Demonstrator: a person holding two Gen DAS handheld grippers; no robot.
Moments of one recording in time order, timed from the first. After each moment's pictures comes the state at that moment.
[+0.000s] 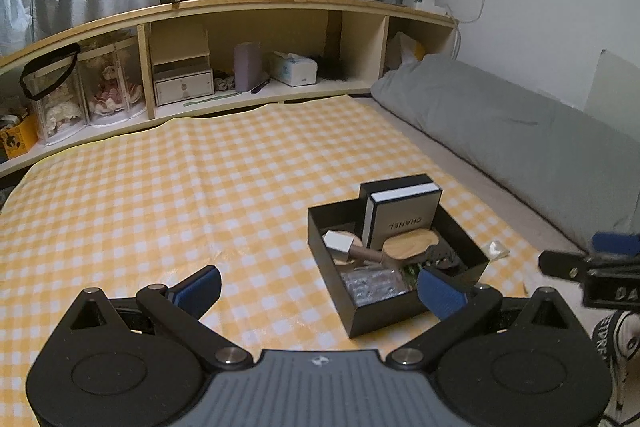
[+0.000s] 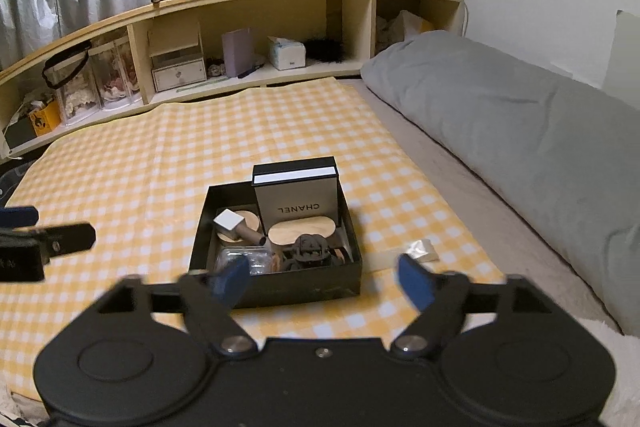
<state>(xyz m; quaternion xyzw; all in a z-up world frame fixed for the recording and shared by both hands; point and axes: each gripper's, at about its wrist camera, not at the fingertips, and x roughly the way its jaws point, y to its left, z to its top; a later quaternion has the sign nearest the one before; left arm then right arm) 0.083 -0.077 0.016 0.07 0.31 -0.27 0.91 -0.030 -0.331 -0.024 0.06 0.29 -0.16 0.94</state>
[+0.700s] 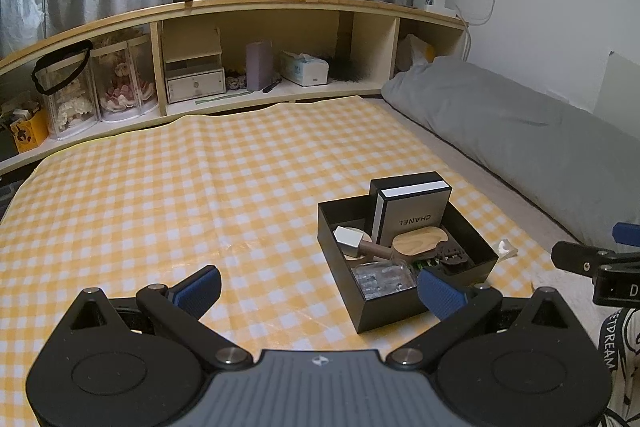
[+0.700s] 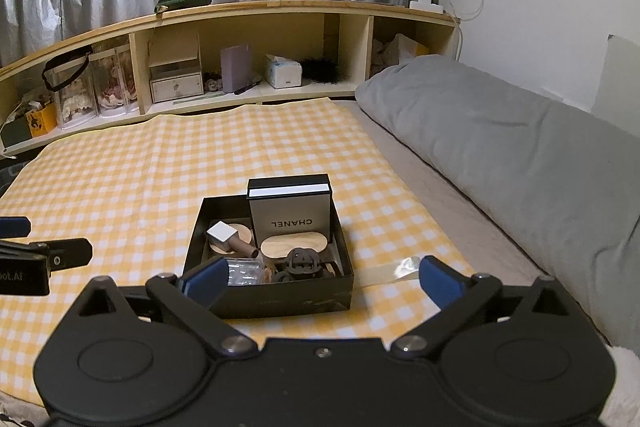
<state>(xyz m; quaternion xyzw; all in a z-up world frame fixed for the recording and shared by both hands) 0.079 -0.071 0.012 0.06 0.31 -0.25 0.92 -0.038 -0.323 -0.025 0.03 0.27 -0.17 0.95</state>
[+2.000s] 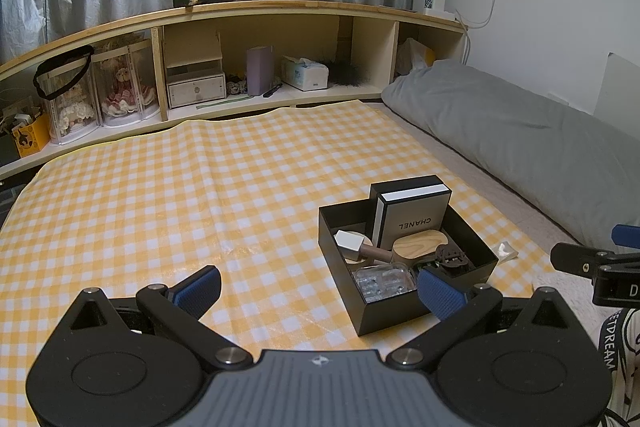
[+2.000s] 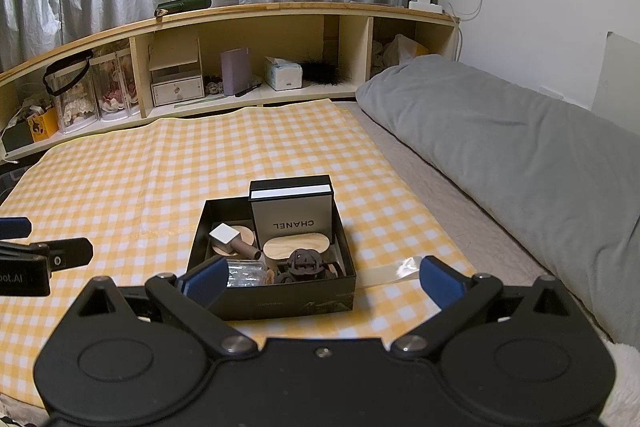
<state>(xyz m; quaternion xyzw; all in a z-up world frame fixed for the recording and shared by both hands) 0.077 -0.070 0.014 0.06 0.30 -0.25 0.92 -0.039 -0.323 -0.024 0.04 0.26 -0.17 0.95</state>
